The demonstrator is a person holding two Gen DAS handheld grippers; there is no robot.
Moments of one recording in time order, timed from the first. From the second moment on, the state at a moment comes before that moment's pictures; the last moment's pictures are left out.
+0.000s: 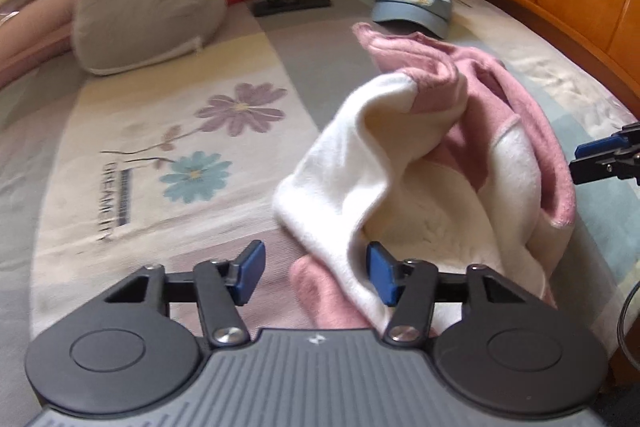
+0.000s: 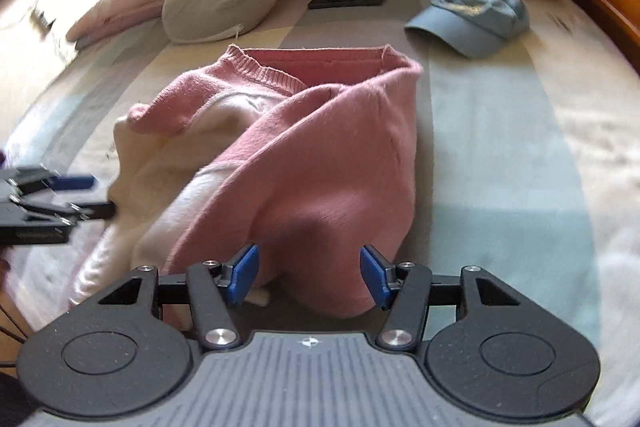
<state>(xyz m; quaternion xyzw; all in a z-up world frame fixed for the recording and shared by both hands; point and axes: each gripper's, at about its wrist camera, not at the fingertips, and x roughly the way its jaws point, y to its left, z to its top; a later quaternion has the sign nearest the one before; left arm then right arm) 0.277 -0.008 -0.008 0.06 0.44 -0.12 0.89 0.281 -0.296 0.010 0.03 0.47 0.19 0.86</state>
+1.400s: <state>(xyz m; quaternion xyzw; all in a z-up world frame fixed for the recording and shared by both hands) 0.350 0.126 -0.005 0.00 0.41 -0.08 0.91 0.294 -0.254 0.029 -0.05 0.45 0.03 0.89</state>
